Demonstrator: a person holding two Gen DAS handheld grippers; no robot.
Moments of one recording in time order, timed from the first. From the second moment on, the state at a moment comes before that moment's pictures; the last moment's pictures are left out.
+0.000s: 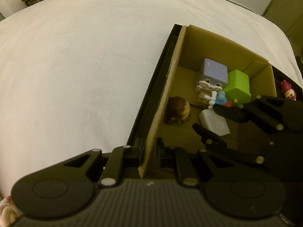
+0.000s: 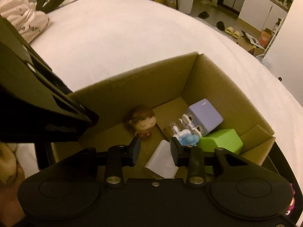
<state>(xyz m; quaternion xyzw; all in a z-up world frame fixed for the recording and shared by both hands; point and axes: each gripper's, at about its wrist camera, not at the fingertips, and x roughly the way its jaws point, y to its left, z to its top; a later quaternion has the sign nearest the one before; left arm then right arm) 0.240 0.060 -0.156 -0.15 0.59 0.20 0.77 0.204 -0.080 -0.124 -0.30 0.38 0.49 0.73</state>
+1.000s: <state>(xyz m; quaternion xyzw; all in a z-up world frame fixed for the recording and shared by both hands) 0.242 0.052 -0.155 -0.13 0.59 0.21 0.77 0.239 -0.212 -0.079 -0.10 0.34 0.33 0.87</state>
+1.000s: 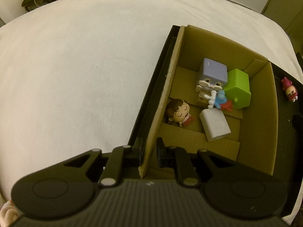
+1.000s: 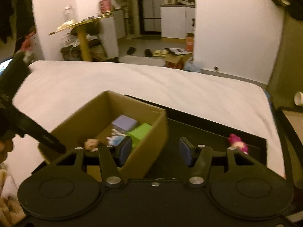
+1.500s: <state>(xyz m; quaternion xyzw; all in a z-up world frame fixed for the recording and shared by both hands) 0.241 0.054 -0.154 -0.13 0.59 0.20 0.77 0.289 -0.268 -0.131 -0.06 0.36 0.20 0.91</state>
